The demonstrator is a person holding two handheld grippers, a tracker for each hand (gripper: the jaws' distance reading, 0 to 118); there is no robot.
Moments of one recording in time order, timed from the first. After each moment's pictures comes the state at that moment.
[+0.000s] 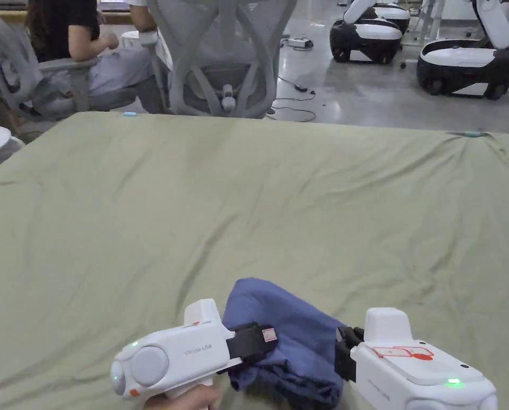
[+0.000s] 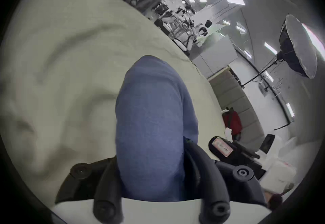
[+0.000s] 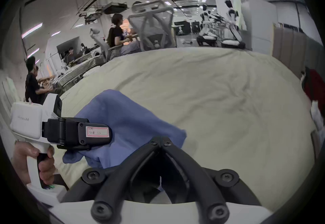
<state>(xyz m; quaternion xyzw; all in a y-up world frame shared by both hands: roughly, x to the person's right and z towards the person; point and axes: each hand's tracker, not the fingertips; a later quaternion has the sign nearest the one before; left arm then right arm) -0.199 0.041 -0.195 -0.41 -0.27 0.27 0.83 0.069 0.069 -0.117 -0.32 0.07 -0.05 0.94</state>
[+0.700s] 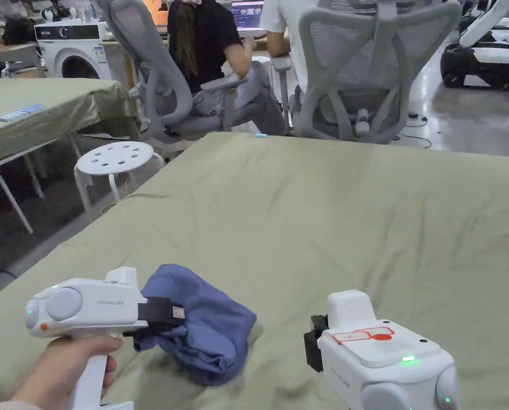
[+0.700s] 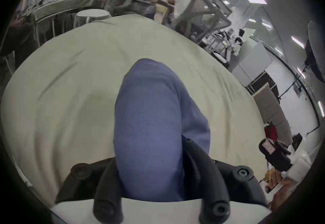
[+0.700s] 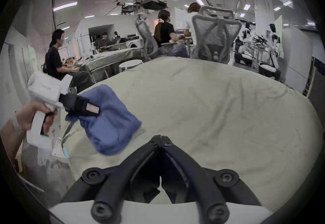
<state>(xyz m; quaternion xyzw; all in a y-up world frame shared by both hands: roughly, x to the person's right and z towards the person) -0.630 0.067 -0.307 -0.43 -0.13 0.20 0.87 -0.241 0.090 -0.221 -0.30 0.19 0.02 0.94</state>
